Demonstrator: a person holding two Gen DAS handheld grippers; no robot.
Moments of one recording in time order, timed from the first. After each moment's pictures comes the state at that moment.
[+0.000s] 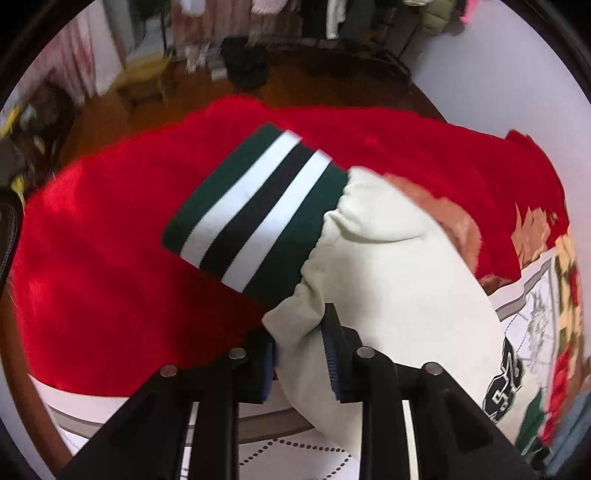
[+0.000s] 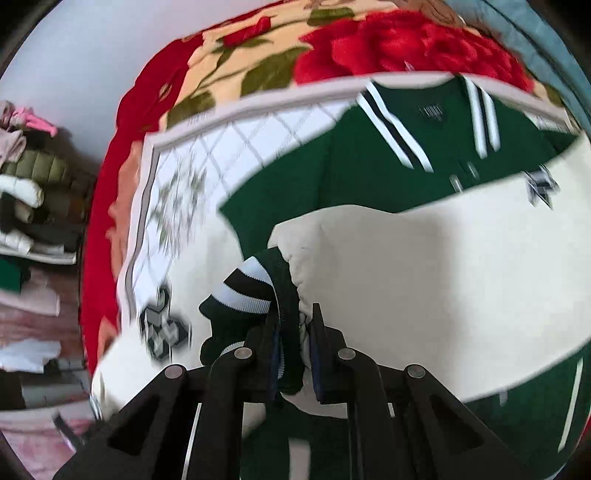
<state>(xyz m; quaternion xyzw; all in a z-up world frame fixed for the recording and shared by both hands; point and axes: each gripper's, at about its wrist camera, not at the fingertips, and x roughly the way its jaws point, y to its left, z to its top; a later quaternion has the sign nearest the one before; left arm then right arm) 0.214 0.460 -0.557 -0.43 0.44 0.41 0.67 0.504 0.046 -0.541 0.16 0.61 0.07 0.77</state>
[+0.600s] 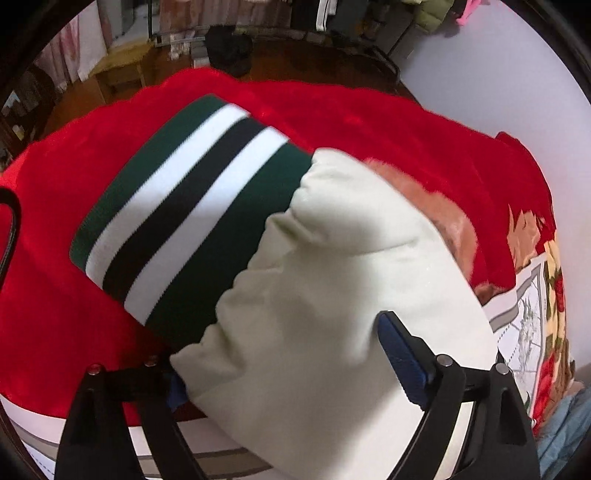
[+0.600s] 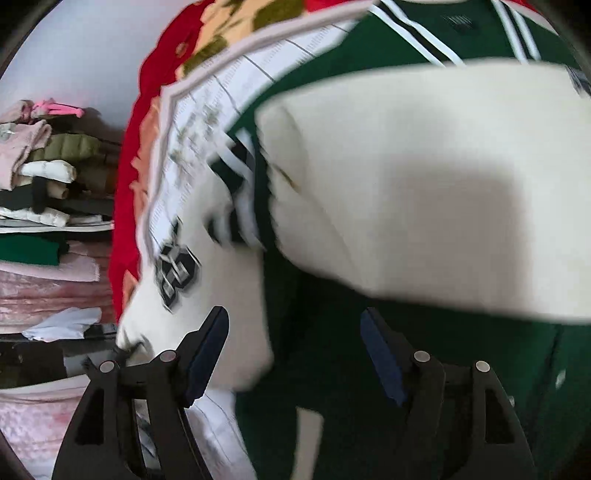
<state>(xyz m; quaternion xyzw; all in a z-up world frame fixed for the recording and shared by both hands) 0.250 0.466 -0.579 -0.44 0.42 0.39 0.69 0.443 0.035 -0.598 0.23 0.66 0.16 0.69</state>
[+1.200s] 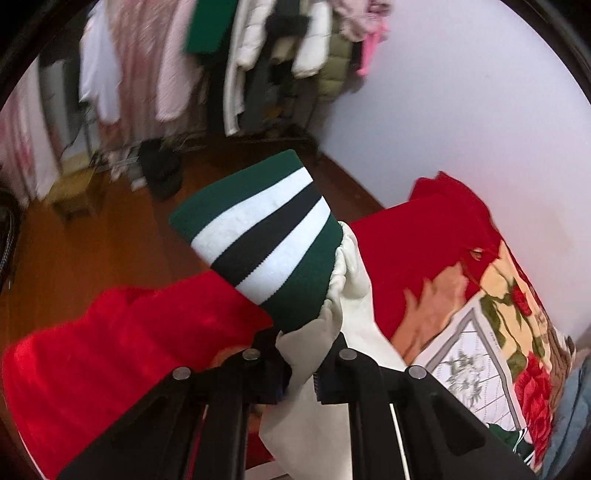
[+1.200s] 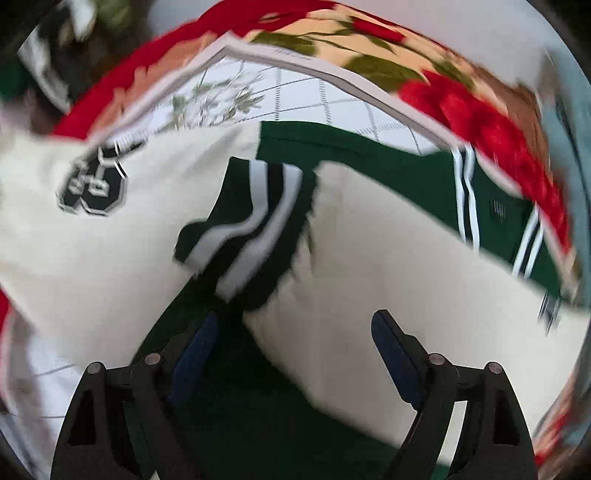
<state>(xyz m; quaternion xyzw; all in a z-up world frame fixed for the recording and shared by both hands) 0.350 0.481 -0.431 -0.30 0.33 0.35 0.83 0.469 0.123 -0.600 -0.16 0.57 0.17 0.79</state>
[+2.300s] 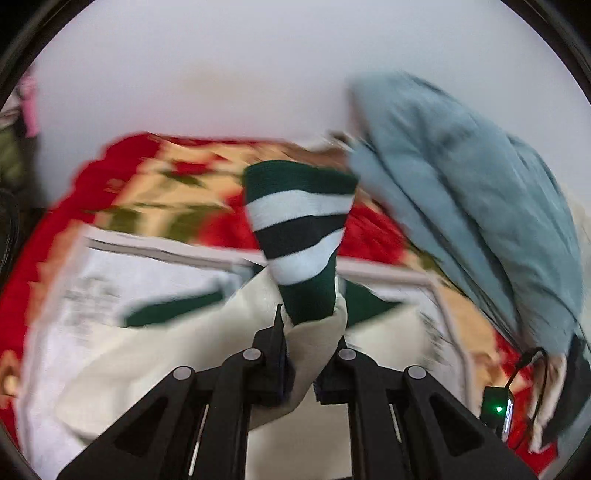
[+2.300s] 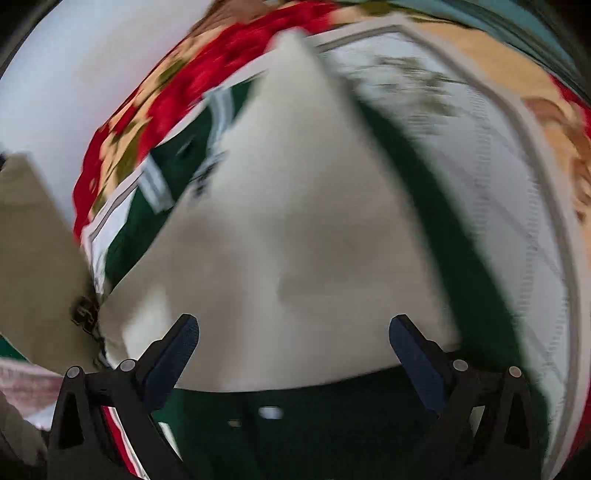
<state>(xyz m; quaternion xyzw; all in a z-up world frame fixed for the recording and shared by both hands) 0.464 -0.089 -0.373 -0.06 0.41 -0.11 0.90 0.390 -0.266 -0.621 0.31 0.59 -0.02 0.75</state>
